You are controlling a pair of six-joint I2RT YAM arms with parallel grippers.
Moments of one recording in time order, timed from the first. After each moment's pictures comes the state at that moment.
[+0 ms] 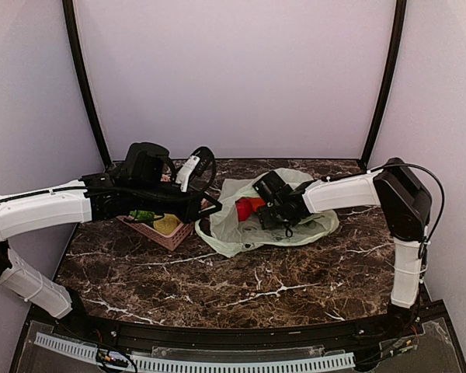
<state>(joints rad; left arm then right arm) -0.86 1.36 1.08 -0.23 0.30 -0.29 0.79 2.00 1.32 -0.33 0.45 0.37</state>
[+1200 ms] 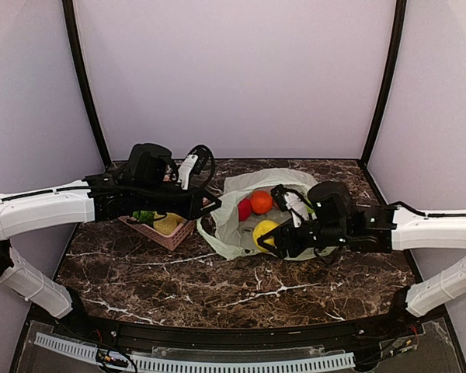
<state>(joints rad) -0.86 1.38 1.08 -0.21 0.20 -0.39 1.00 1.27 0.81 -0.17 -0.01 0.34</state>
